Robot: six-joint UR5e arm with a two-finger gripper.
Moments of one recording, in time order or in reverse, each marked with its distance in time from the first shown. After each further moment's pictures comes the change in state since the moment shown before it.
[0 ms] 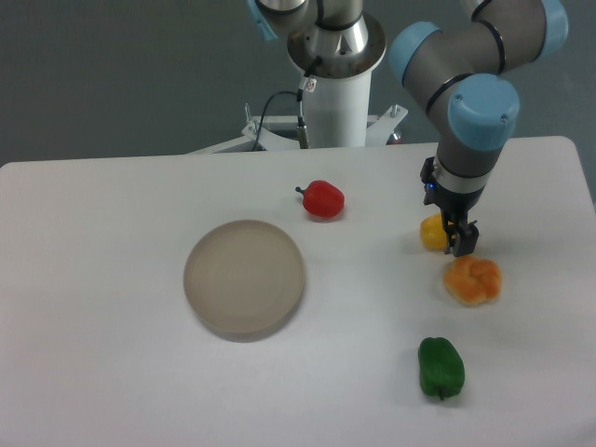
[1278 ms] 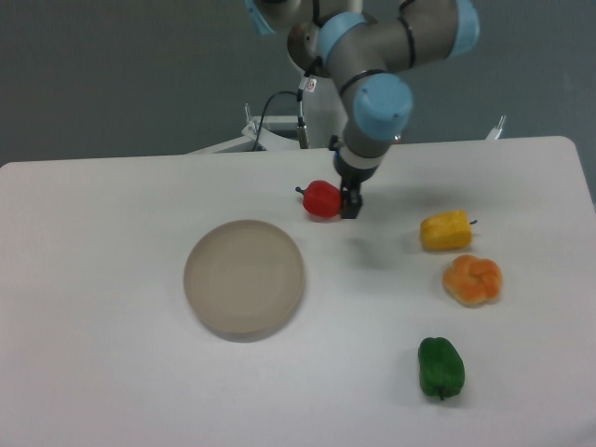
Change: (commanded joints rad) arm -0.172 0.158 -0.434 0.121 -0.129 0.137
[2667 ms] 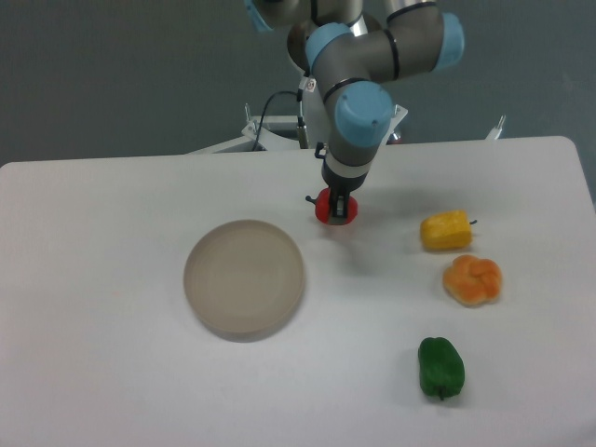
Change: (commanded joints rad) arm 0.057 0.005 0.103 -0.050 0.015 0.021
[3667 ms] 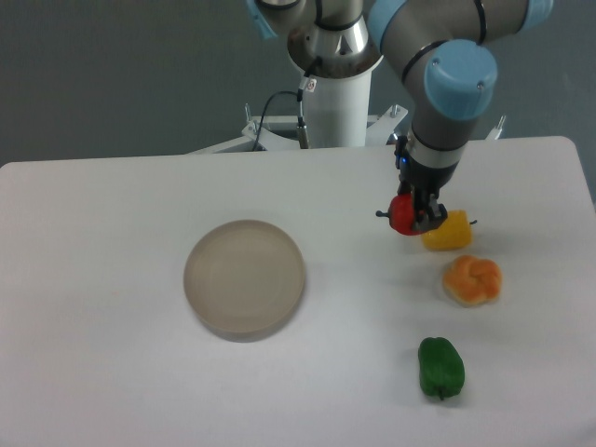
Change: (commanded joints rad) arm 0.063 -0.123 0.358 -0.152 0.101 -0.198
